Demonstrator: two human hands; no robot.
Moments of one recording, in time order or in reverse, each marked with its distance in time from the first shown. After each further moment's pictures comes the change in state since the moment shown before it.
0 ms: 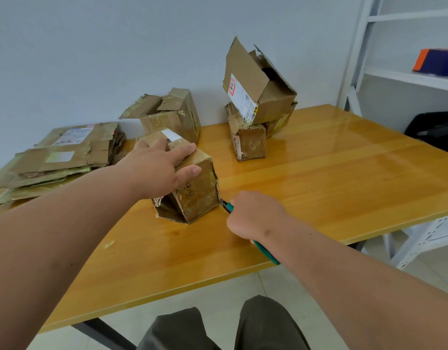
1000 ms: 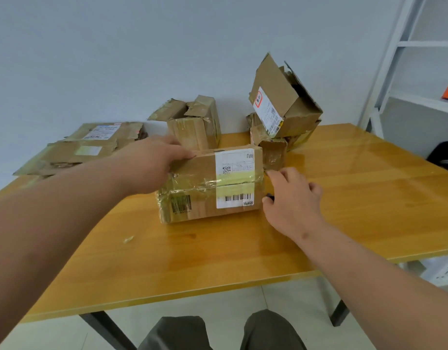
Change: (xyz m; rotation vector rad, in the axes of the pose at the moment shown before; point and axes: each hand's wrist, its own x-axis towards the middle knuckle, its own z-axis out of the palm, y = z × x) left_hand -0.019 -0.048 -0.006 -0.124 0.250 0.137; right_hand 0.019 0.033 -0.010 -0.112 0.576 -0.097
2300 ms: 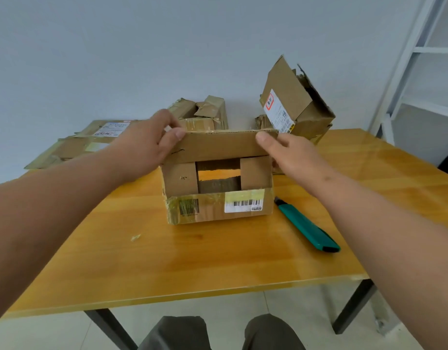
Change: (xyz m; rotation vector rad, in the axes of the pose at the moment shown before) left_hand -0.005 -0.018 -0.004 -0.368 0.293 -0.146; right_hand 0.067 -0.025 -0.052 0.528 -0.201 0.029
